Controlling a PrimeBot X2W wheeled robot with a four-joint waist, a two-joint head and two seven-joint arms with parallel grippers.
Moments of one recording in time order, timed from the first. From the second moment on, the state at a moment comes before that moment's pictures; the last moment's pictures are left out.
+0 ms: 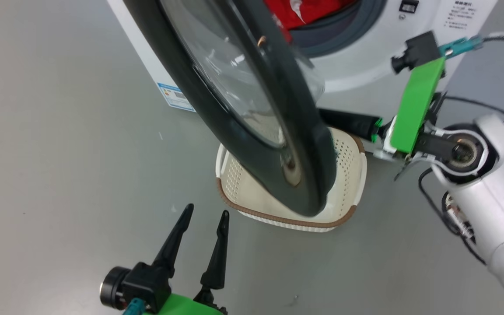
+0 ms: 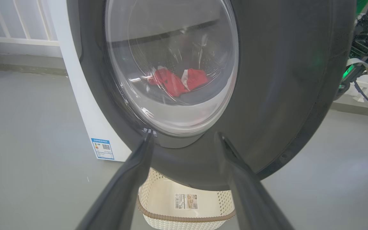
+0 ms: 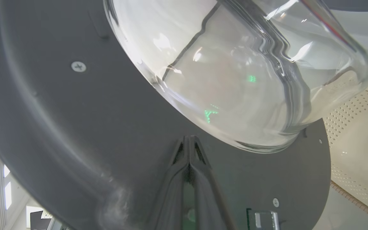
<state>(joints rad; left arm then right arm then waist) -0.15 0.04 -0.36 0.10 -0.26 0.06 -0.25 -0.82 -0.28 0.44 0.40 1.59 0.12 0.73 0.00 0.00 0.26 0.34</state>
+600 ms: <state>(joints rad) -0.06 0.04 -0.31 0.10 -0.26 0.06 -0.25 -0.68 -0.22 0.50 0.33 1.59 0.12 0.74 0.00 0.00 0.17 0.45</state>
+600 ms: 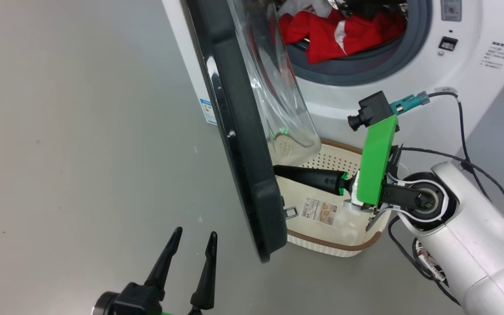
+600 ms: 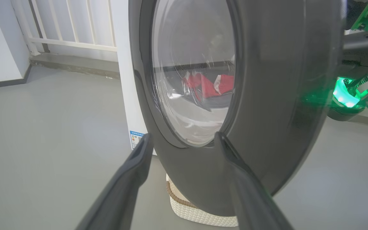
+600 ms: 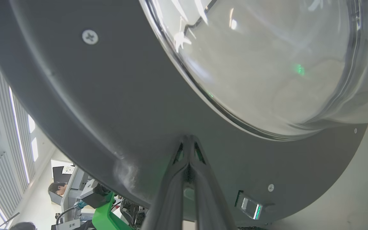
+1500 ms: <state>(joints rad) 0.01 0.04 -0.25 0.07 -0.25 0.07 -0.25 -0.64 -0.12 0.57 0.36 1.57 0.12 0.71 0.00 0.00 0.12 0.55</state>
